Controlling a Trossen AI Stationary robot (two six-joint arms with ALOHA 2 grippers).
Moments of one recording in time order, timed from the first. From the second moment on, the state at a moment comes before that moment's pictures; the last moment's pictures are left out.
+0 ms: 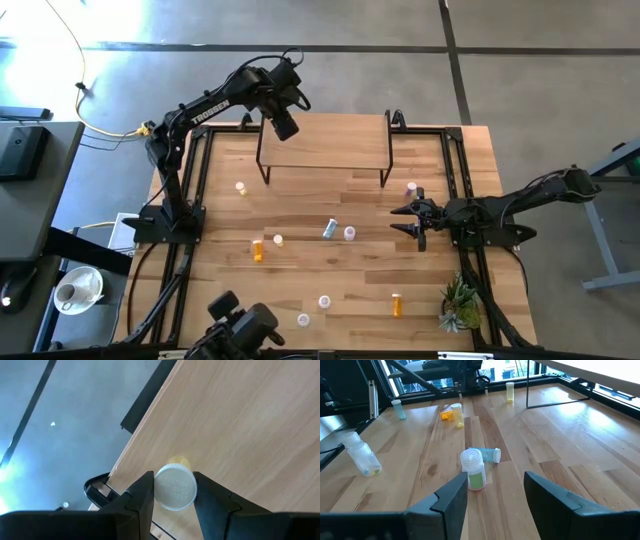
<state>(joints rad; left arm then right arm) 0.78 1.86 1.89 -1.23 -0.19 0.16 0.22 0.50 0.01 0.25 0.27 0.18</state>
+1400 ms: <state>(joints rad) 0.78 1.86 1.84 -1.24 -0.16 0.13 0.22 0.50 0.01 0.25 0.27 0.18</state>
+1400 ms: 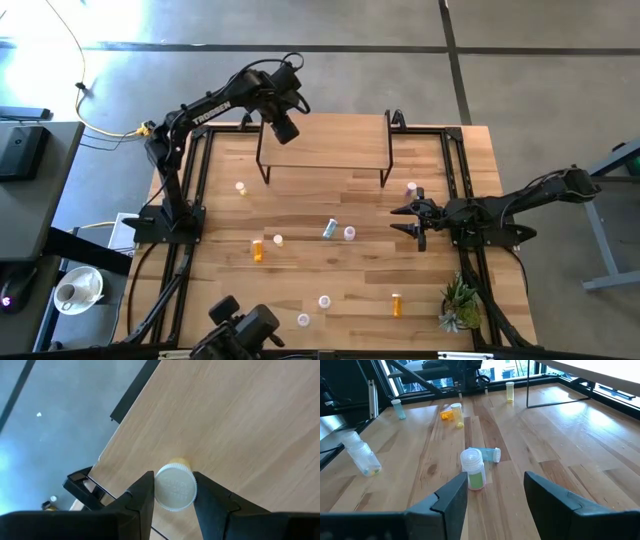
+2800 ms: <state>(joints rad) 0.77 1.86 2.06 -1.31 -0.14 0.17 0.22 0.50 0.01 0.25 0.27 0.18</state>
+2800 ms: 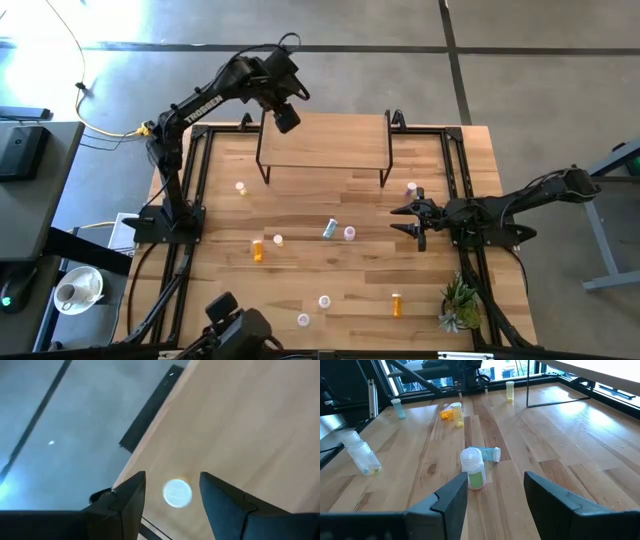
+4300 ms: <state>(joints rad) 0.31 0.97 0.55 0.01 0.14 -0.09 0.22 0.50 0.01 0.31 0.27 0.18</state>
